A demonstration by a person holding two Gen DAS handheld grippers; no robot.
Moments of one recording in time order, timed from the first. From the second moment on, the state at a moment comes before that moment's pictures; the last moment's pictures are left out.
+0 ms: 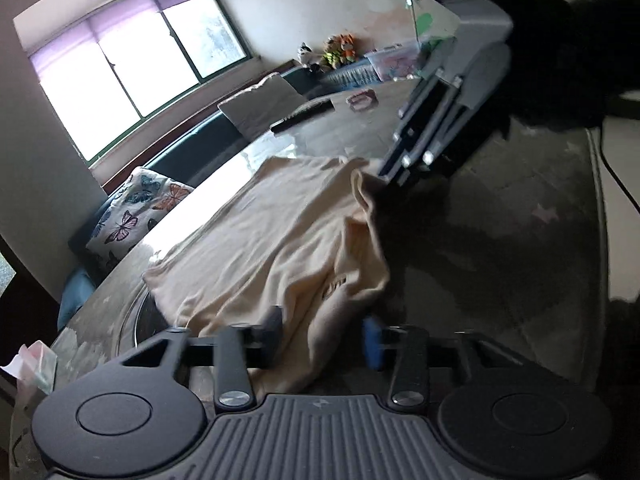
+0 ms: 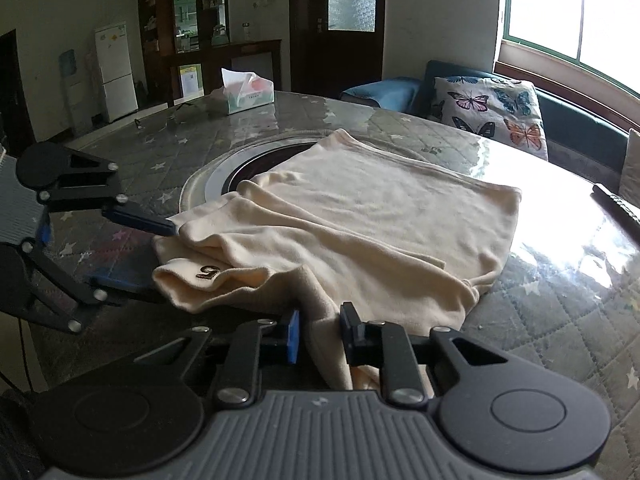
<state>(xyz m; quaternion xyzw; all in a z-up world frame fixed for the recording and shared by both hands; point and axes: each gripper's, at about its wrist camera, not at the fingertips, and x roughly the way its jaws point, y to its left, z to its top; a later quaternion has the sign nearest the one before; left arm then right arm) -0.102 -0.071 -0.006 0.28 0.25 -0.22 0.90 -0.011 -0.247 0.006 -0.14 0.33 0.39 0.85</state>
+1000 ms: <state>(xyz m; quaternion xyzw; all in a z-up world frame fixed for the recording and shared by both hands) -0.098 -0.046 -0.014 0.29 0.25 -0.14 0.91 0.003 -0.254 0.028 -0.10 0.31 0.38 0.86</state>
